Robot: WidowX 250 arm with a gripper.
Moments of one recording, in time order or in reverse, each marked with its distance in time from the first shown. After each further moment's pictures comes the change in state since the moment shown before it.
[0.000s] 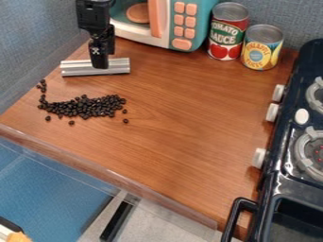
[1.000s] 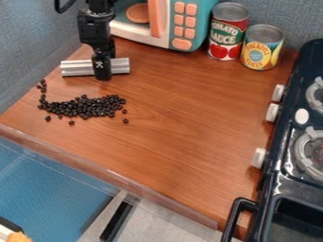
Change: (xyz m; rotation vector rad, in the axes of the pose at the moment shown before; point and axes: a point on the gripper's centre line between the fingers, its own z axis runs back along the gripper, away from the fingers) arm -0.004 0.005 -0.024 0.006 0.033 0.058
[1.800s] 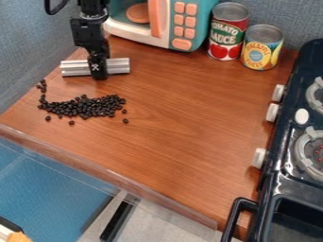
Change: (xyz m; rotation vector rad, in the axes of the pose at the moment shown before) arm 0.010 0.000 -0.001 -0.041 0.025 0.048
